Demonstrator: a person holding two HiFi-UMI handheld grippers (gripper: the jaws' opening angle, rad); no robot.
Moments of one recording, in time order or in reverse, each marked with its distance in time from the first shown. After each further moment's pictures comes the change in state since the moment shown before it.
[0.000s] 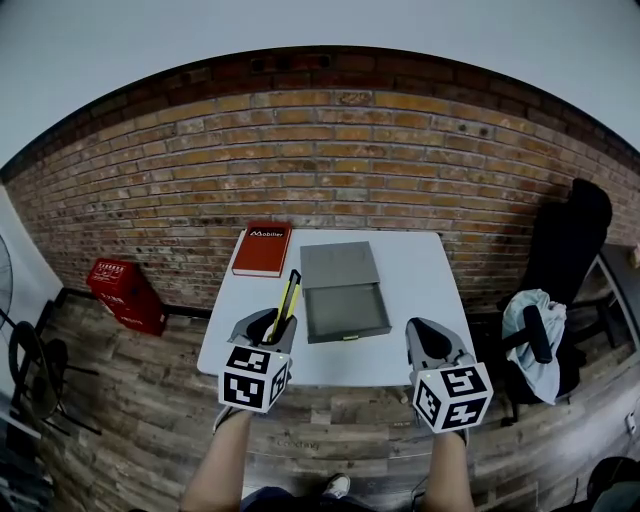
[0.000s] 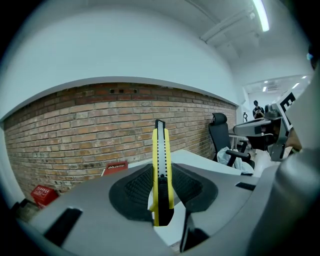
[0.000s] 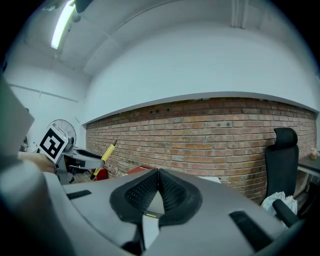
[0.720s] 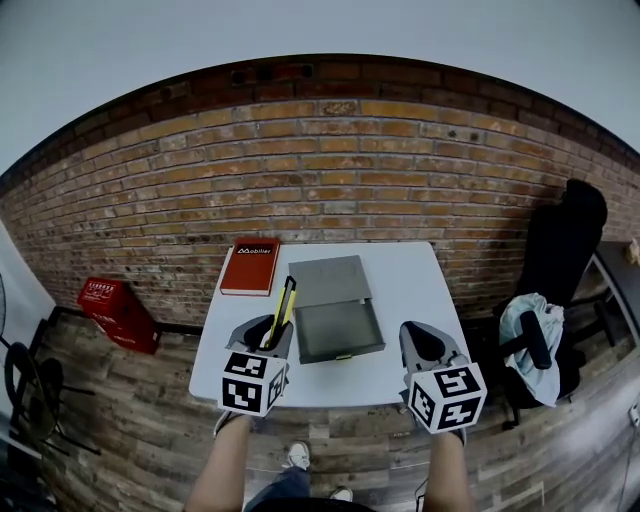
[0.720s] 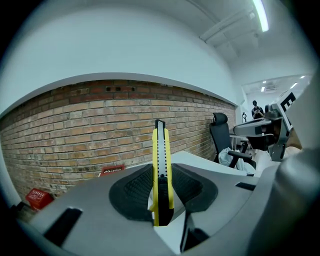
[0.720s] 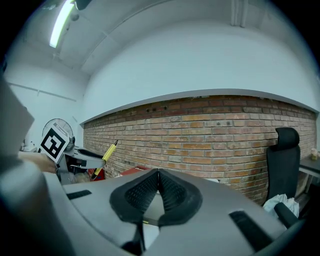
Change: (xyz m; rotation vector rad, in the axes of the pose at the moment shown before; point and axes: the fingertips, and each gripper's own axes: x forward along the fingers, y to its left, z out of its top) left arm 0.043 0.010 0.013 0.010 -0.010 -0.019; right arm 0.035 -0.020 0.004 -0.003 0.000 -0.011
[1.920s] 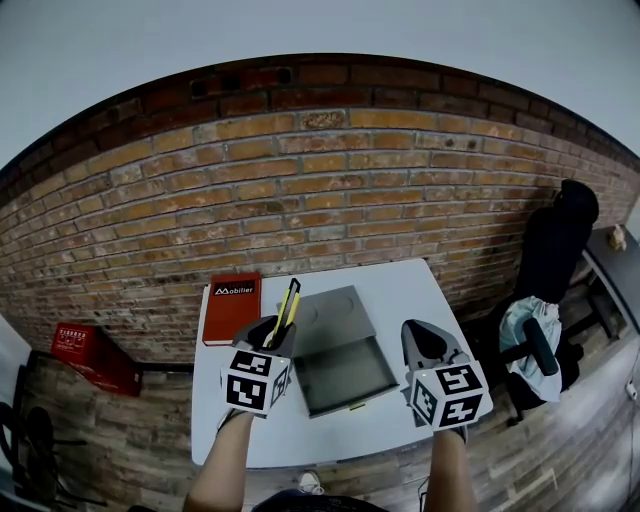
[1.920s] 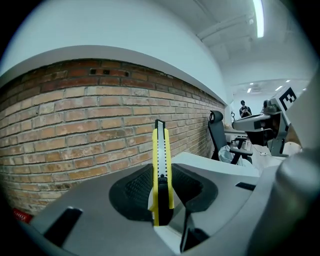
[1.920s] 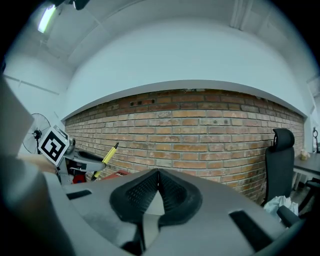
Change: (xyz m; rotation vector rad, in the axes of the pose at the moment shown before) left arm 0.141 0.068 0.029 0.060 0.013 -0.167; right arm 0.119 -0.035 0.023 0.023 0.014 -0.160
